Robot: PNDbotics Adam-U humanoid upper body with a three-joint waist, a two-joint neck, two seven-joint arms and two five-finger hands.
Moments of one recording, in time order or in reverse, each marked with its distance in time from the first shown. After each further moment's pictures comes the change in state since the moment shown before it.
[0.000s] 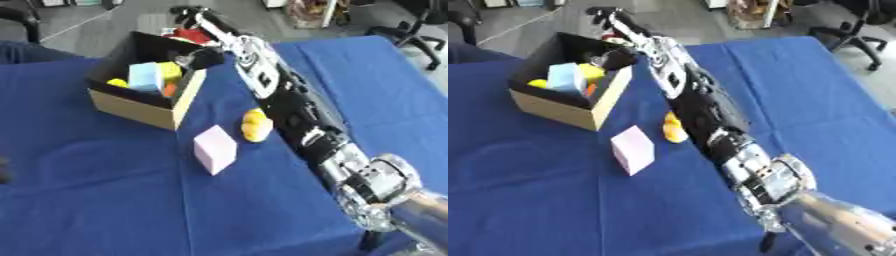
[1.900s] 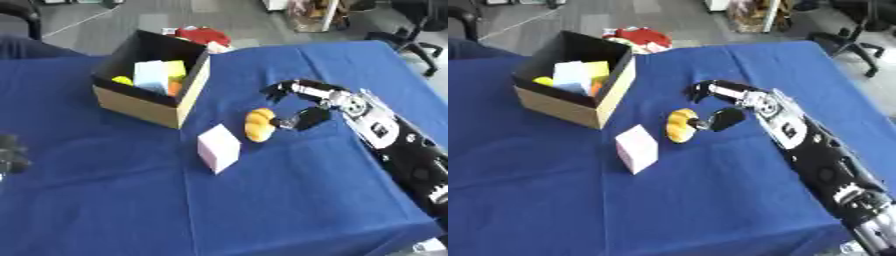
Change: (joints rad) left arm 0.002 0.010 0.009 0.007 -0.016 -0.002 0.001; right arm 0.376 -0.209 0.102 -0.143 -0.137 0.020 0.328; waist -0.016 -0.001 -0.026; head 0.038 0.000
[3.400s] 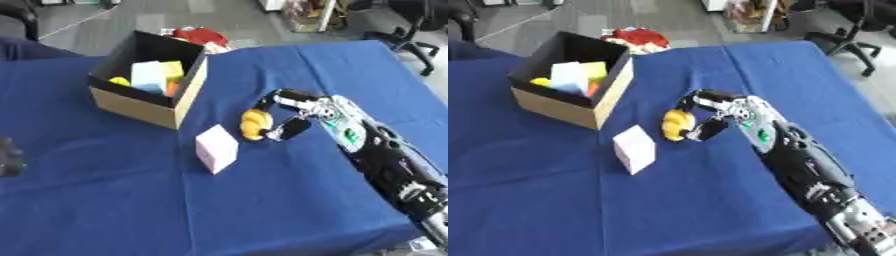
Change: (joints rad) left arm 0.000 -0.001 0.000 0.000 0.003 0.002 -0.003; right arm -0.060 0.086 0.024 0.106 0.259 -0.008 -0.143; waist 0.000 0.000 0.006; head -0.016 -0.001
